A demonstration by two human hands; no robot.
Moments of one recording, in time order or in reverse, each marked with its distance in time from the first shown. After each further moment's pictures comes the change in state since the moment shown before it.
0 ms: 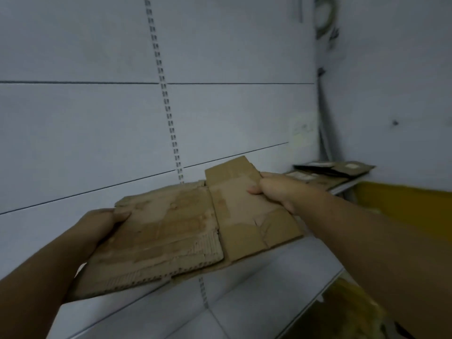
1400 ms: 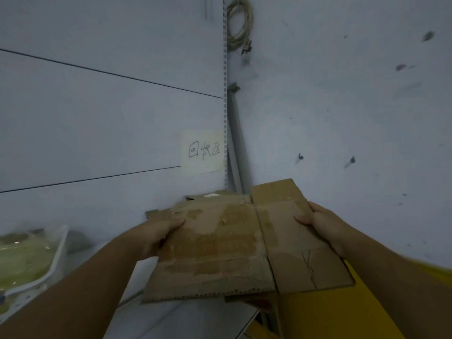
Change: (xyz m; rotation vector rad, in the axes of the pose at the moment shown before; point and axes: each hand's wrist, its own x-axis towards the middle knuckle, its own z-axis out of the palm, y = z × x) left_hand 0.112 0.147 0.543 -0.145 -0.674 -0.100; right_hand 0.125 0.156 -0.471 0.084 0.439 0.035
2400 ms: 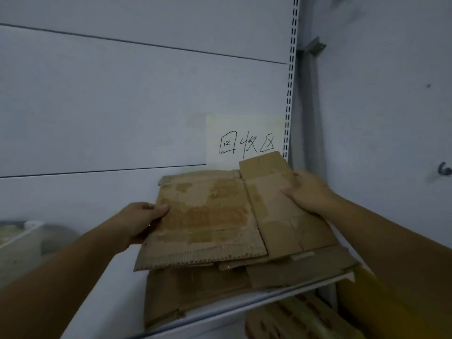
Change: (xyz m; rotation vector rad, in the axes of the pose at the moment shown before) left_hand 0.152 0.041 0.016 0.091 0.672 -0.021; right_hand 0.360 -0.021 0.074 -0.508 -0.343 -0.516
